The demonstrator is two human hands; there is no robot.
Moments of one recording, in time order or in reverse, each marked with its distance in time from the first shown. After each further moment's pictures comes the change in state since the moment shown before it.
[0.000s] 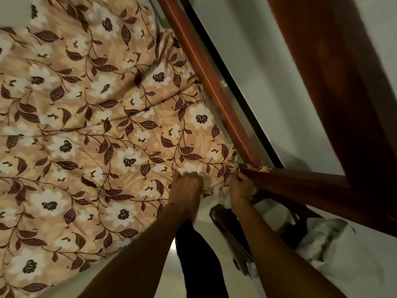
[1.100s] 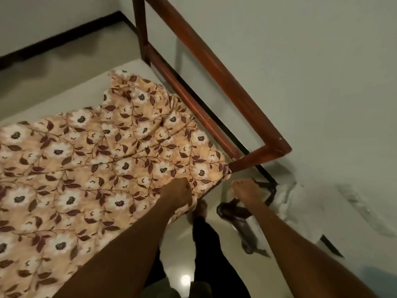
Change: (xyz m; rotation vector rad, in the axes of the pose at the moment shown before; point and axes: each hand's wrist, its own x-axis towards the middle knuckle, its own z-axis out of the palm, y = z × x) left_hand -0.239 -0.041 -0.229 -0.164 -0.139 -0.072; right_hand -0.323 -0.064 -0.170 -0.490 -0.163 -0.207
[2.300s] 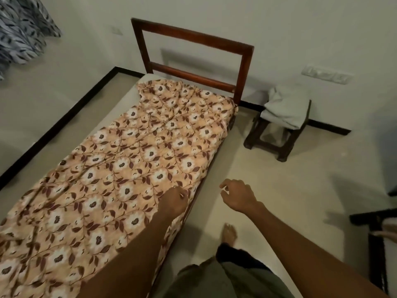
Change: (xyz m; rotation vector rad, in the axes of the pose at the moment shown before) left_hand -0.551 -0.439 0.098 0.102 0.139 0.269; right_hand -0.632 0.120 0.459 -0.072 0.194 -0.298
